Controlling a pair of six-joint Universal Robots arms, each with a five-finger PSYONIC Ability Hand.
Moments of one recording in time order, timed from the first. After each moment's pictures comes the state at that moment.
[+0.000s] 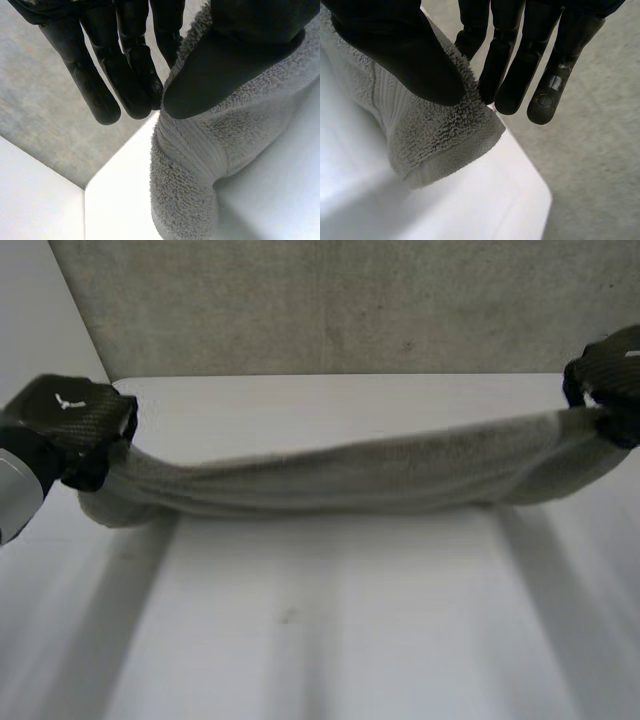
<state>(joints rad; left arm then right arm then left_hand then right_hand) 4.48 -1.50 -1.60 2.90 -1.47 3.65 1.62 -1.53 1.28 0.55 1.23 2.42 1.18 1.22 1.22 1.22 1.02 1.37 1.18 1.18 1.19 0.99</state>
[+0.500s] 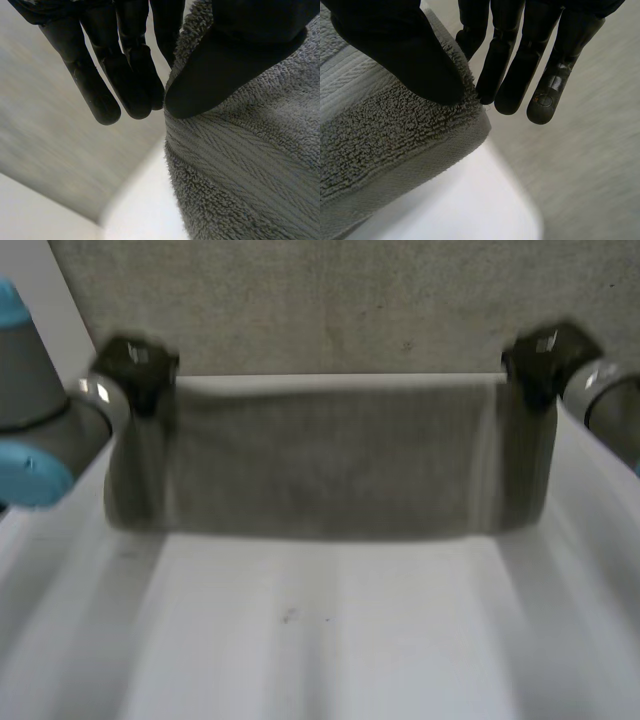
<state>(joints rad) 4.46 -2.17 -0.90 3.02 -1.47 3.71 1.77 -1.00 0.89 0.19 1.39 2.51 1.17 1.22 1.22 1.22 1.02 1.37 1.18 1.18 1.19 0.99</state>
